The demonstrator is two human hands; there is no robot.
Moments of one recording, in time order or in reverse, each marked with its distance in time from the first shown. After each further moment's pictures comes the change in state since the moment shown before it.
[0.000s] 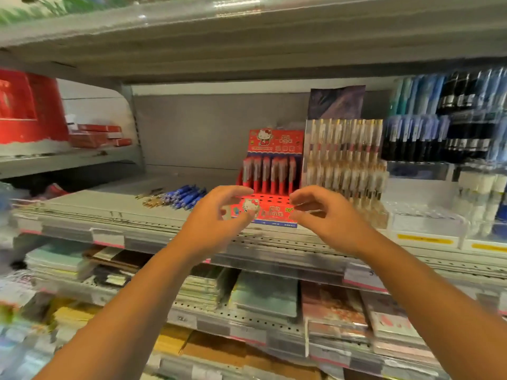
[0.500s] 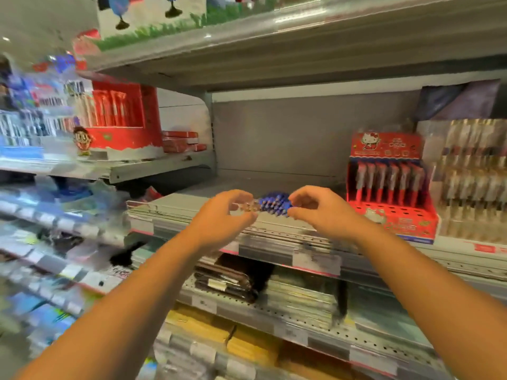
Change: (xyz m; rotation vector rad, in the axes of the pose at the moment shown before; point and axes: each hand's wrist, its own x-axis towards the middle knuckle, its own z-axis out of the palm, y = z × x) left_hand -0.018 -0.119 -0.195 0.220 -0.008 -0.205; right_hand 0.127 -0.070 0.210 -0.033 -0.113 0.002
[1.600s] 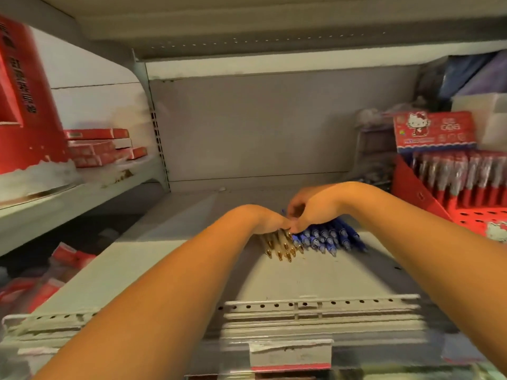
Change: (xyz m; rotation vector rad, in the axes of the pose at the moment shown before) left_hand 0.272 -0.124 0.047 0.234 -0.838 -0.182; right_hand 0.228 0.034 0.077 -0.703 -0.535 0.483
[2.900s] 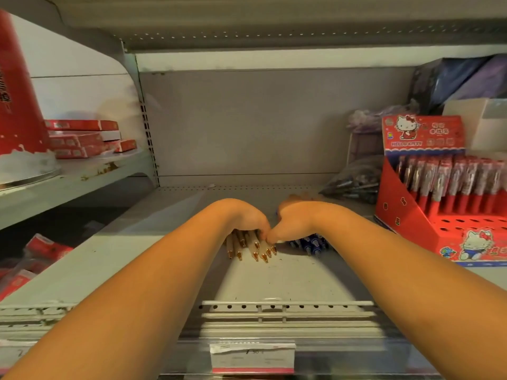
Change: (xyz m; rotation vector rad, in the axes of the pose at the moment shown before) left_hand 0.005 0.011 -0.002 0.033 -0.042 -0.146; right_hand 0.001 -0.002 0.024 0.016 0.067 0.105
